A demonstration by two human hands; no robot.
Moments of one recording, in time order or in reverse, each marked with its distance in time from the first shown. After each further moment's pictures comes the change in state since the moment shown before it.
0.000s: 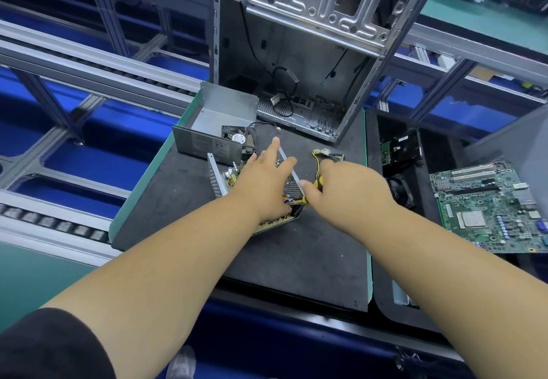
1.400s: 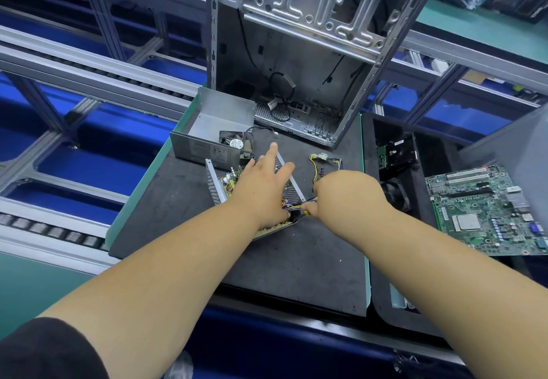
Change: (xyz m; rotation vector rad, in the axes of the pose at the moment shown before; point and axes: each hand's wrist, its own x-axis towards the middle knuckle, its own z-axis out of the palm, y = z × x) left_hand 0.000 0.000 0.000 0.016 -0.017 0.004; right_hand 0.004 -0.002 -0.004 -0.233 -0.144 -0.140
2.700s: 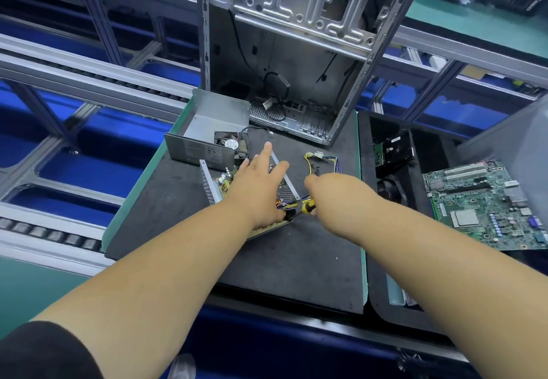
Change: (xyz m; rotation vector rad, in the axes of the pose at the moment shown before) left_hand -0.001 0.005 -0.006 0.034 -0.037 -0.015; right_hand -0.001 0.009 0.000 0.151 -0.111 -0.068
